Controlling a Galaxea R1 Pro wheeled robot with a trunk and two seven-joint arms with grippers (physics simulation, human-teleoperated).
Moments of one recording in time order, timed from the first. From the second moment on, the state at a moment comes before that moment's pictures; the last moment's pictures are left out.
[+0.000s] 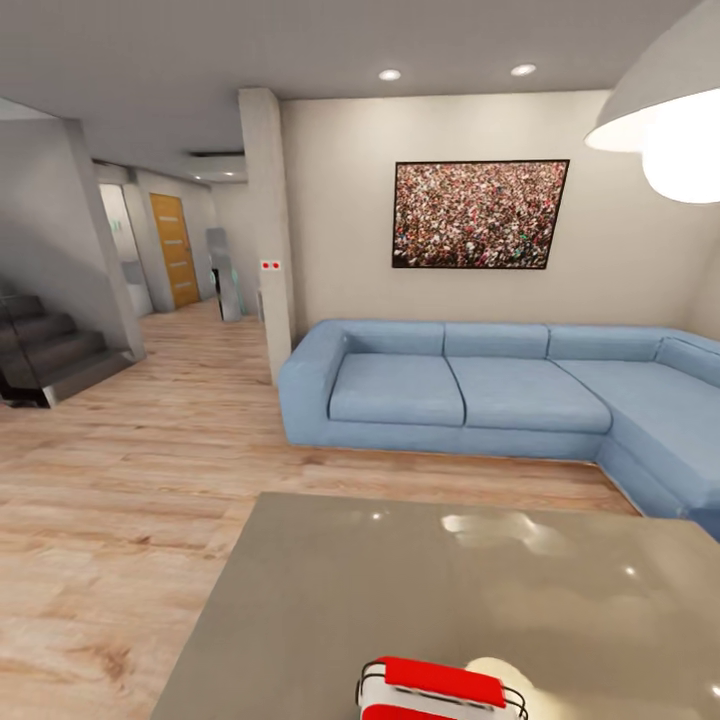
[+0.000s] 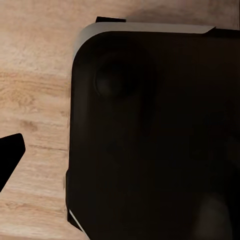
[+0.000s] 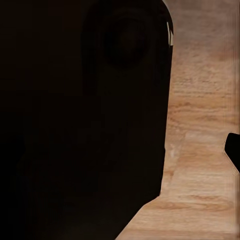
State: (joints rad) left arm 0.00 0.00 0.03 -0.04 0.06 -0.04 -0.01; right arm 0.00 0.00 0.00 0.00 0.00 0.00 -0.01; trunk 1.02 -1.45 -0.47
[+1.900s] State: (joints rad) left arm 0.00 0.00 0.03 -0.04 0.05 -0.04 -0.01; right arm 0.00 0.00 0.00 0.00 0.00 0.00 -0.01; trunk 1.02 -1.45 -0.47
